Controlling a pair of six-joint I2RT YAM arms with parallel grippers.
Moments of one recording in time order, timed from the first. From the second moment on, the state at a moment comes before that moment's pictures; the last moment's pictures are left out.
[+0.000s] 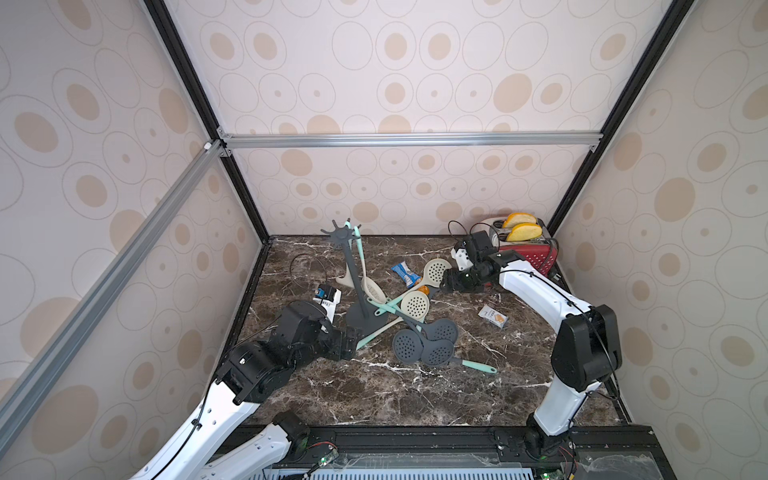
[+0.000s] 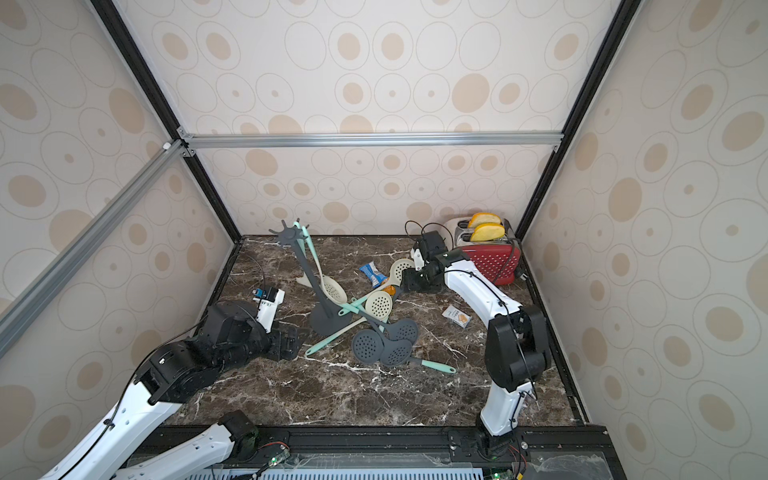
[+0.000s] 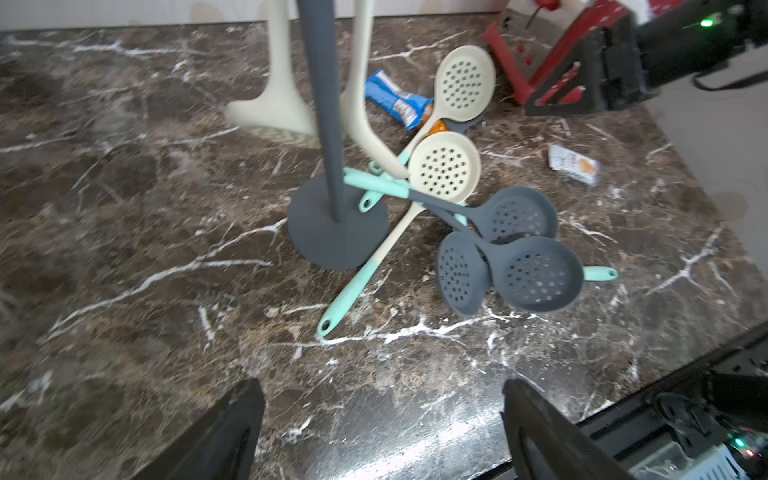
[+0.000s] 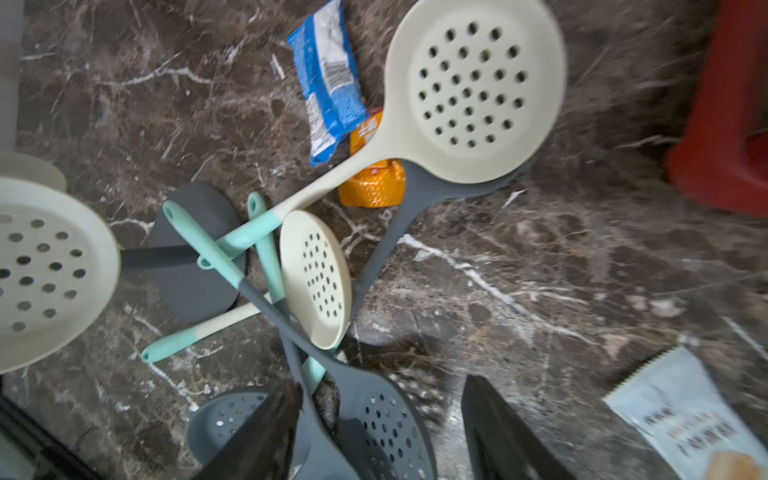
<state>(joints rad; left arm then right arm) -0.67 0.80 1.05 -1.03 -0.20 -0.39 0.47 1.80 1.46 -0.75 -0.28 0.26</state>
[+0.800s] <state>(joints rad) -0.67 0.81 0.96 -1.08 -0.18 -0.52 0.53 2.13 1.66 -0.77 -0.37 0.16</state>
